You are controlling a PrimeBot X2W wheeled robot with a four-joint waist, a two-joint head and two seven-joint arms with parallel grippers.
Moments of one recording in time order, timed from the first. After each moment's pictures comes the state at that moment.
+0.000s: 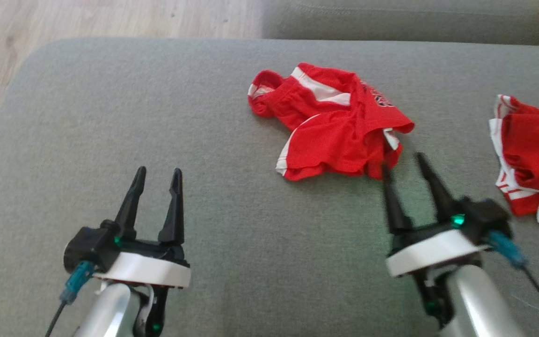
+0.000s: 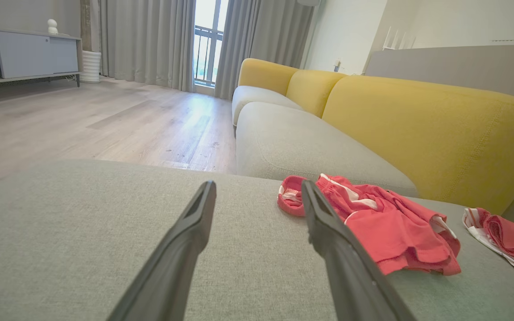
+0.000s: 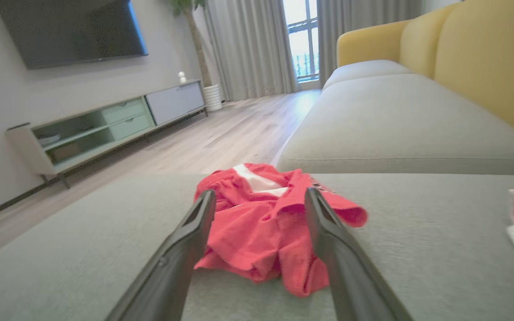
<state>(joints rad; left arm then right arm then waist) -0.19 0.20 -0.37 0.23 -0.47 -0.02 -0.25 -0.13 -0.05 0.17 0.22 0.22 0.13 -0.20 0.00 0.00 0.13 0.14</state>
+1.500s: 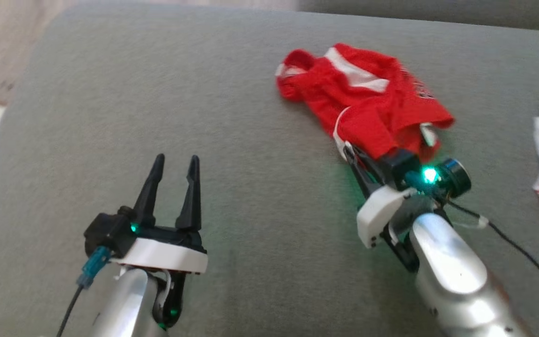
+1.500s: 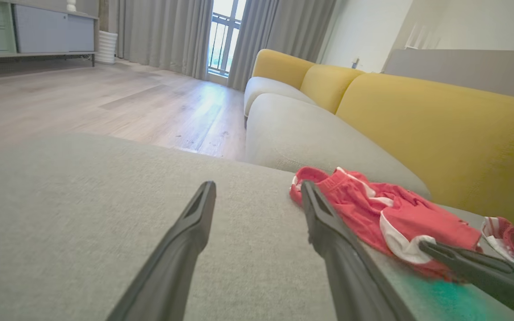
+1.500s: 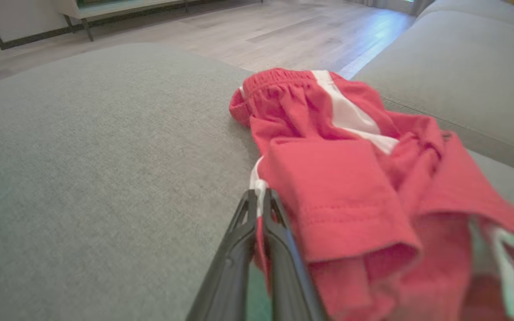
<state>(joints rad) -0.24 0.05 -0.27 0.32 -0.38 -0.12 -0.25 -0.48 -0.06 0.36 0.64 -0.01 0.13 -0.04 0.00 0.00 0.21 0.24</state>
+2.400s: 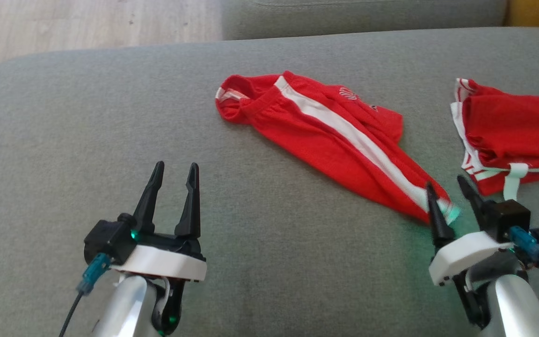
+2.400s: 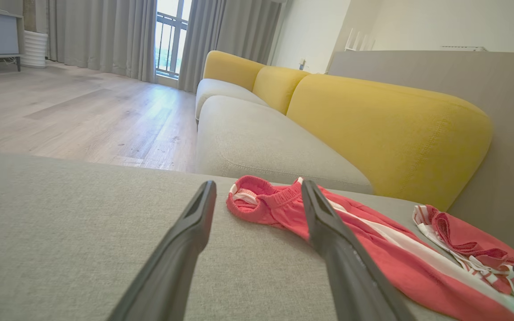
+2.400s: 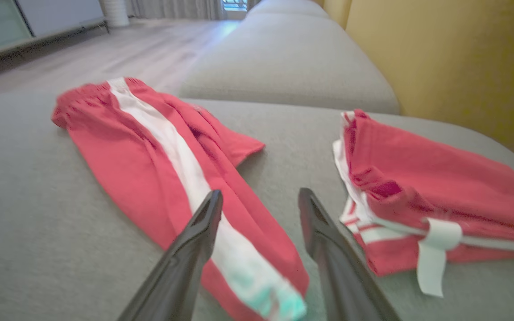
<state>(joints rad) -0.22 0.05 -0.26 0.31 -0.37 -0.13 -0.25 -0.09 -0.07 -0.01 0.23 -0.01 0.13 0.02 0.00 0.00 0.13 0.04</state>
